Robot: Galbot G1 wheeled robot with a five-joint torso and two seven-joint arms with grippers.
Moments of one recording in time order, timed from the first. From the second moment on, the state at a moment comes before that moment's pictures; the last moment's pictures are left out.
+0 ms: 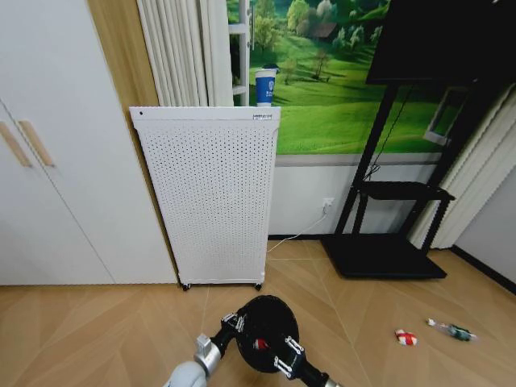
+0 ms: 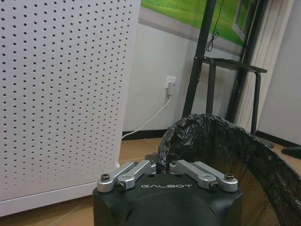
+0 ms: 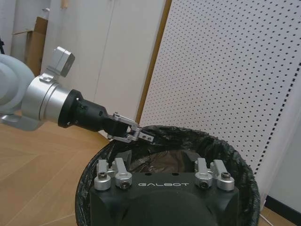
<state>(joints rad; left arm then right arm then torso) 1.22 -1.11 0.05 -1.61 -0.48 -0.19 0.10 -1.64 1.20 0.40 1.79 -0.03 0.44 -0.45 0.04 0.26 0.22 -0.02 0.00</state>
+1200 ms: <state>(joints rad) 1.43 -1.18 -0.40 -1.64 -0.59 -0.19 0.07 -1.61 1.28 0.49 1.80 0.10 0.45 -0.34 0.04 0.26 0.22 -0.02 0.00</state>
